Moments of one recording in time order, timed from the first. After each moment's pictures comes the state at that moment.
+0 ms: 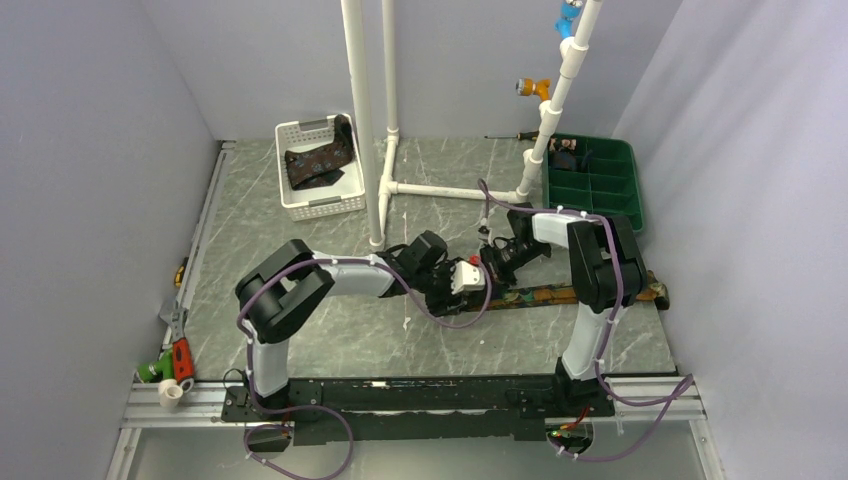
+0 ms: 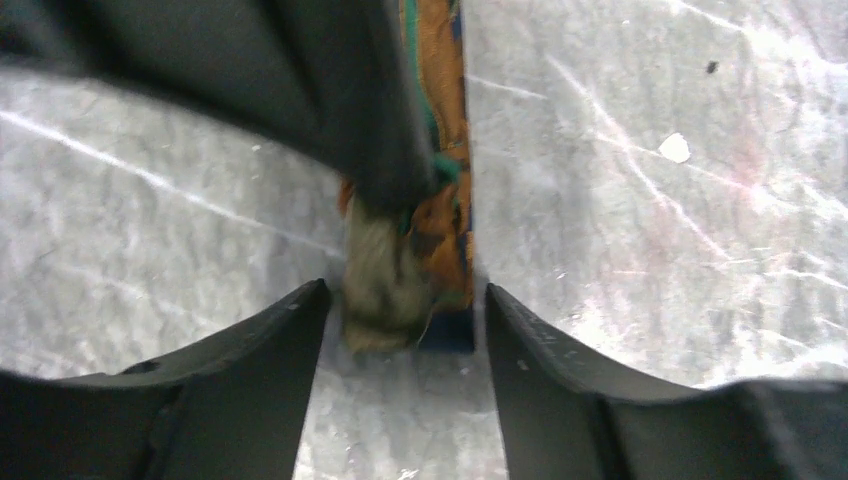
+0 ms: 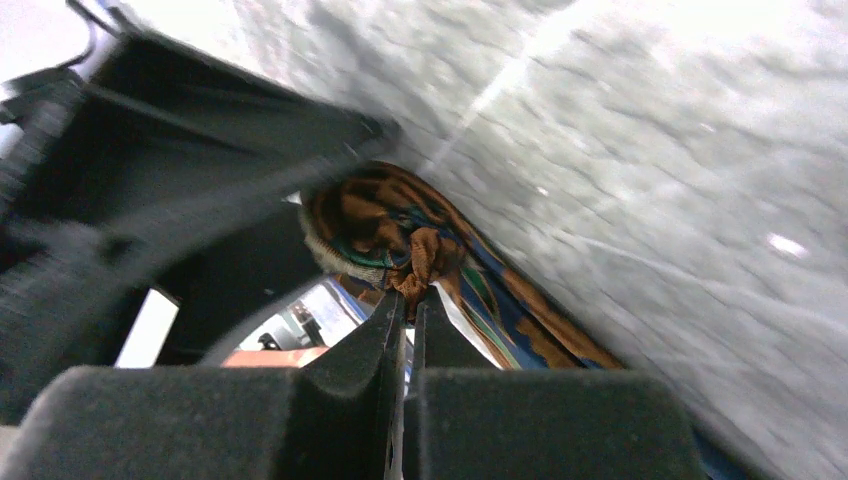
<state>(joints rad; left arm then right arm) -0.90 1.90 1.05 0.06 0.48 0.47 0.19 1.90 1.05 -0.78 -0.82 -0.01</state>
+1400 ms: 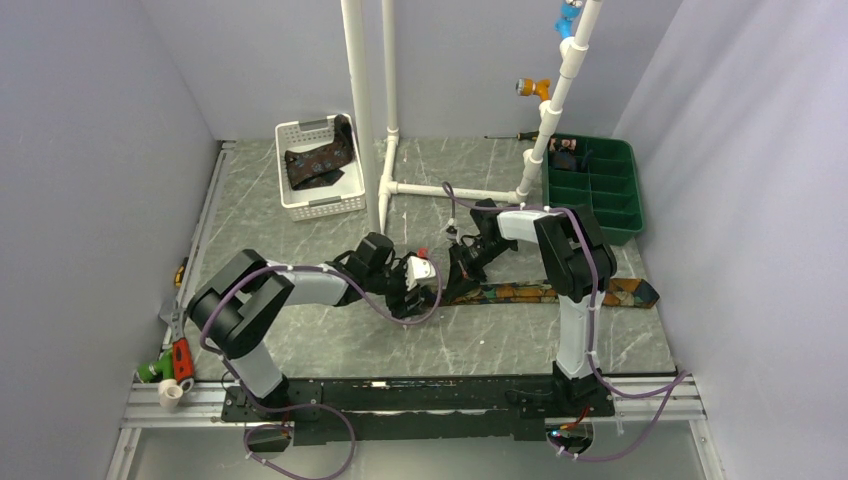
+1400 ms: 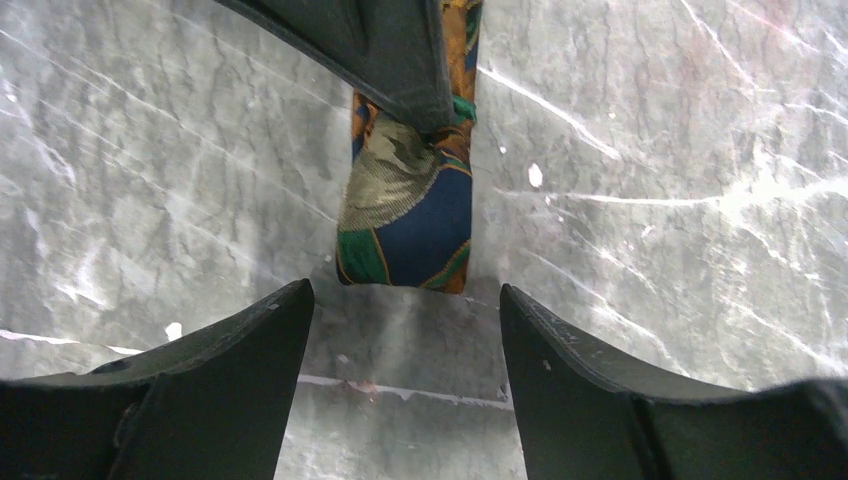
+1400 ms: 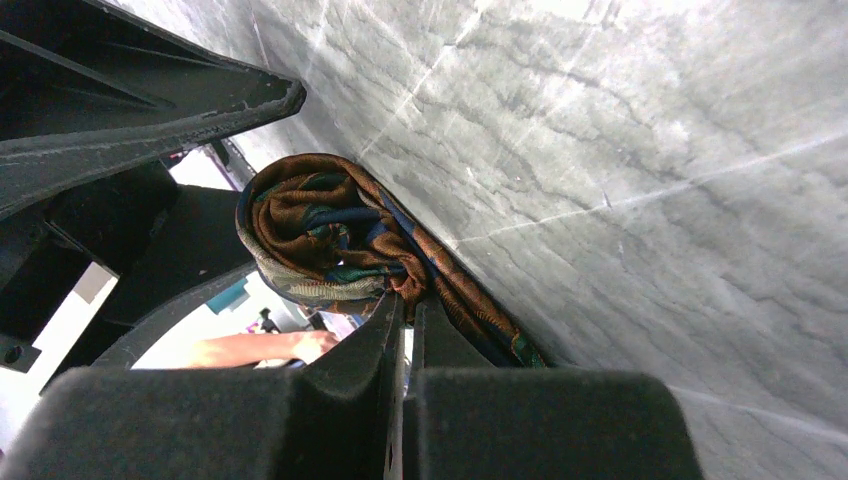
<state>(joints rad) -0.70 1.67 0.71 0.22 0.59 0.45 0.38 2.05 1.19 -0.69 -0.84 0.15</state>
